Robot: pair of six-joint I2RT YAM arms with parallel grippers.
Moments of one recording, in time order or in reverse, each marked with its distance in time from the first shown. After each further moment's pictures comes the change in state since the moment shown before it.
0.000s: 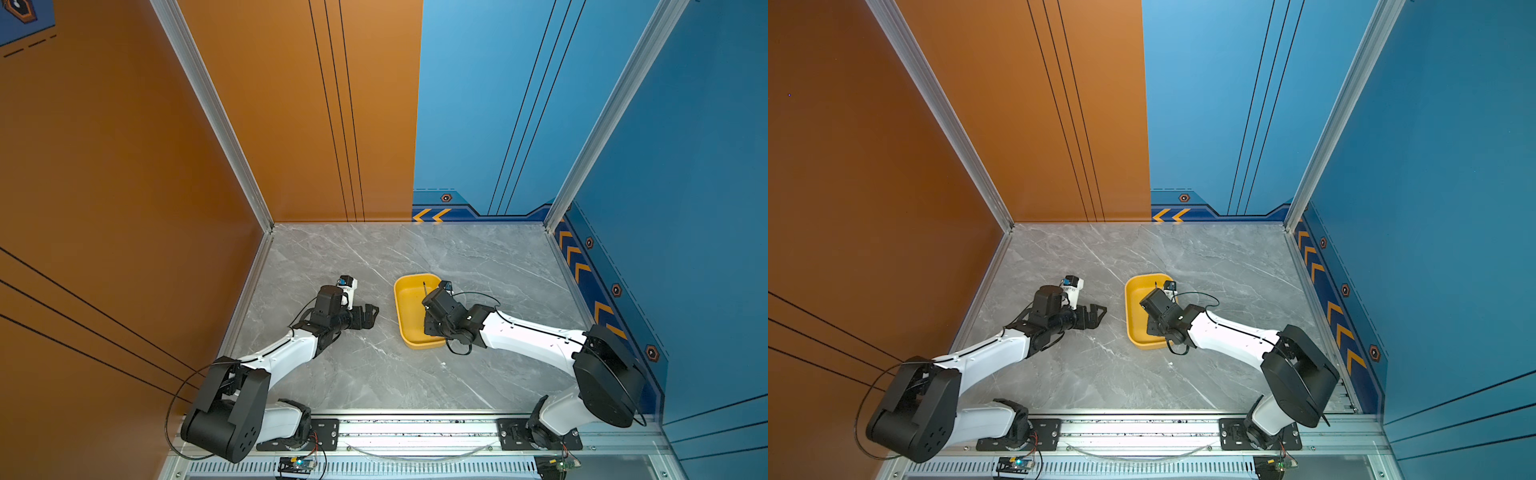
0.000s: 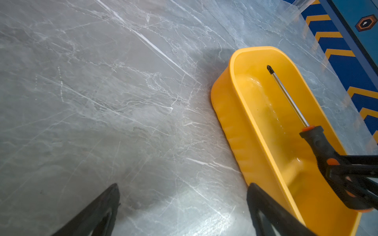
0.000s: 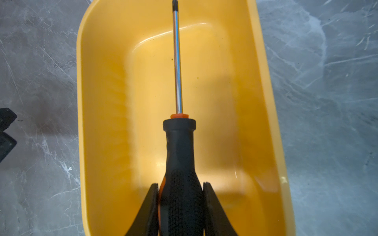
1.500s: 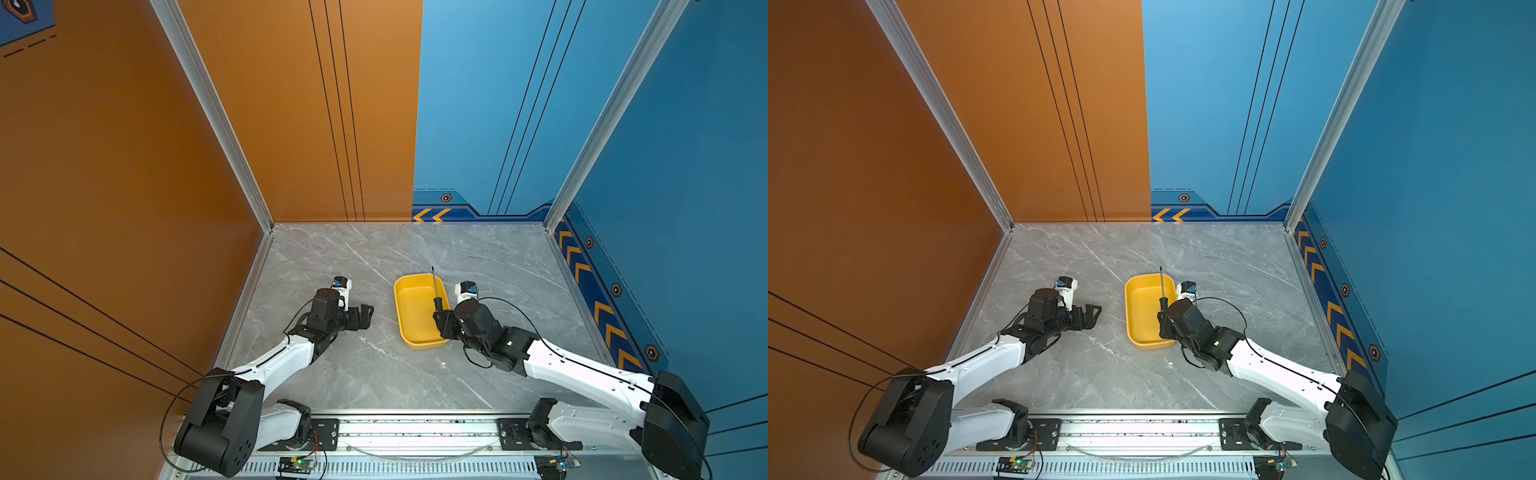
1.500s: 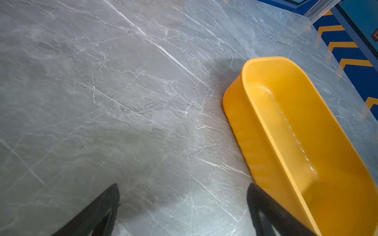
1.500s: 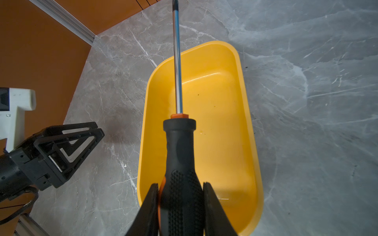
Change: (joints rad) left arm 0.008 -0.069 -0.046 0.009 -0.082 0.000; right arm 0.006 -0.371 -0.263 0.236 0.018 -0.022
